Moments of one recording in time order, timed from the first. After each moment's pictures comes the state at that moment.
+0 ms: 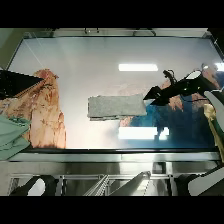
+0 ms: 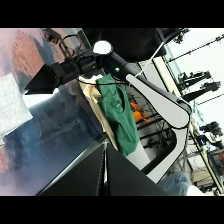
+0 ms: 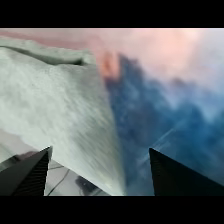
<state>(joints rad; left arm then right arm) 0.43 -0.93 1.04 0.16 -1.65 -1.06 -0.07 -1.85 1.37 -0.70 1.29 1.18</state>
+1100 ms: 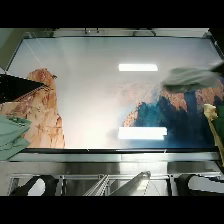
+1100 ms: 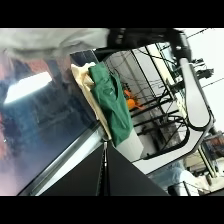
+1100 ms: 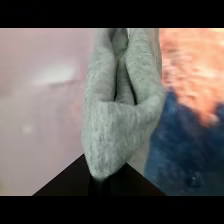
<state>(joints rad) 0.43 -0.93 1.04 0.16 -1.72 -1.05 -0.59 -1.46 1.66 -0.94 1.48 1.69</state>
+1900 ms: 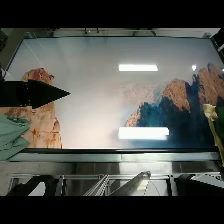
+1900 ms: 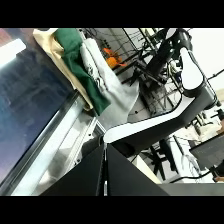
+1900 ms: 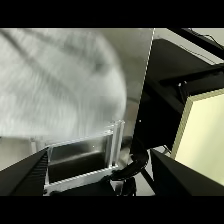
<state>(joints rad) 0.14 -0.93 1.04 0.17 -1.62 -1.01 -1.25 -1.36 1.35 -1.90 1.79 1.80</state>
